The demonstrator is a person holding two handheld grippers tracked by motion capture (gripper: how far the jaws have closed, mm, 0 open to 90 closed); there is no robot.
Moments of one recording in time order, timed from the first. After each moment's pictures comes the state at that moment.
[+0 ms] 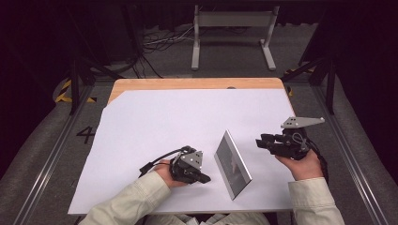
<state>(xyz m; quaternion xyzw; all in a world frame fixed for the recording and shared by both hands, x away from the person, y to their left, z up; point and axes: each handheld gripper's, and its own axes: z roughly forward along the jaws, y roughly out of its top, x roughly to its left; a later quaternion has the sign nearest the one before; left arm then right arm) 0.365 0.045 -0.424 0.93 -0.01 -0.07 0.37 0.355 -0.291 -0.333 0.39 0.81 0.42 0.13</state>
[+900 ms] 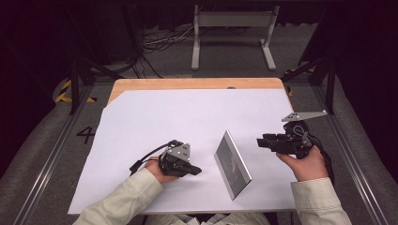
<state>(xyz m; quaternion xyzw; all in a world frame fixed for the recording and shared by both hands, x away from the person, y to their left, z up) 0.376 0.074 -0.423 0.92 0.04 -0.04 0.39 0.350 -0.283 -0.305 0.45 0.80 0.39 0.09</state>
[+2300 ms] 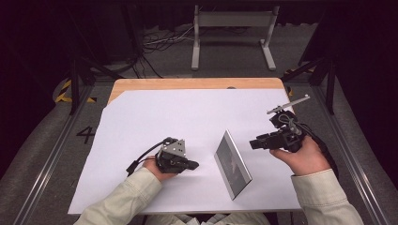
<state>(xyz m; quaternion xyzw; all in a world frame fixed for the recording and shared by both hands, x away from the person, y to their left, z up) 0.382 0.085 -0.425 0.91 0.08 -0.02 0.41 0.355 -0.246 -0.270 0.47 0.83 0.30 0.03</state>
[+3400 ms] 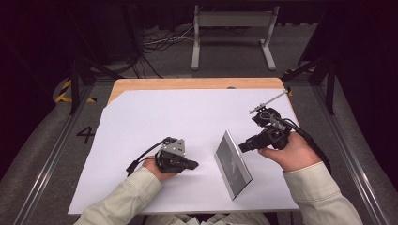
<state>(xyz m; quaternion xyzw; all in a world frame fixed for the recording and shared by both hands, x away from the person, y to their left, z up) 0.384 0.086 -0.427 0.91 0.09 -0.02 0.41 0.361 -0.209 -0.260 0.45 0.86 0.24 -0.01</state>
